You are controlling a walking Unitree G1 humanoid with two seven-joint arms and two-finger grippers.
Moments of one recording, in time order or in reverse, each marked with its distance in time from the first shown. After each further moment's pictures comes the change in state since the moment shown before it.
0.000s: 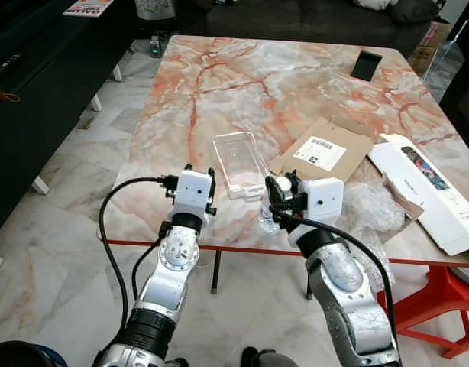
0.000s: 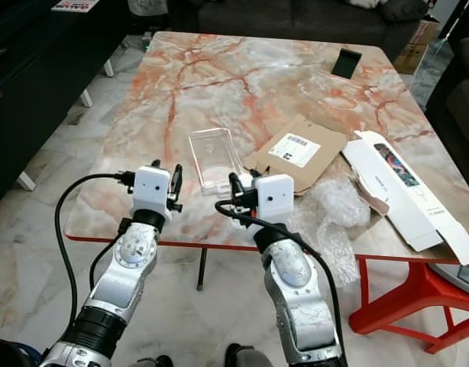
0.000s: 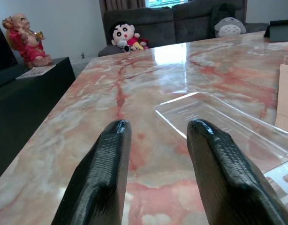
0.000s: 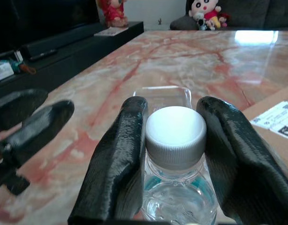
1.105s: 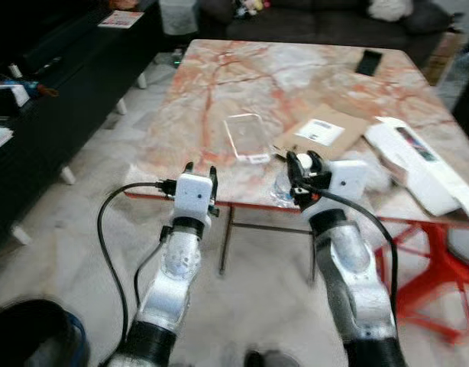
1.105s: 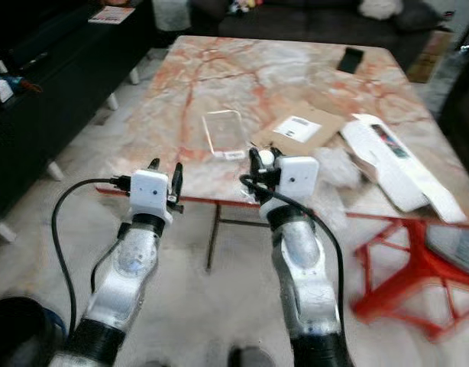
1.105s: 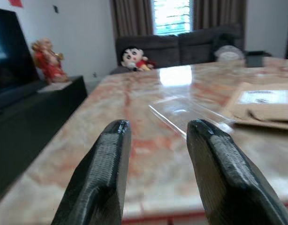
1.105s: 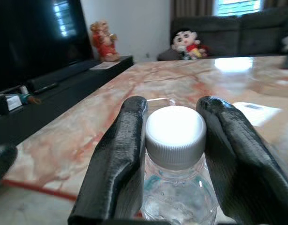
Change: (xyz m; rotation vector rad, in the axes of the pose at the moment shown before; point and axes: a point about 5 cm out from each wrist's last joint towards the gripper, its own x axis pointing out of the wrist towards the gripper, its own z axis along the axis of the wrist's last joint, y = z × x) left arm -0.013 0.004 0.010 -0.006 -0.063 0.030; right arm 0.012 -0.021 0.013 0.058 -0.124 -0.082
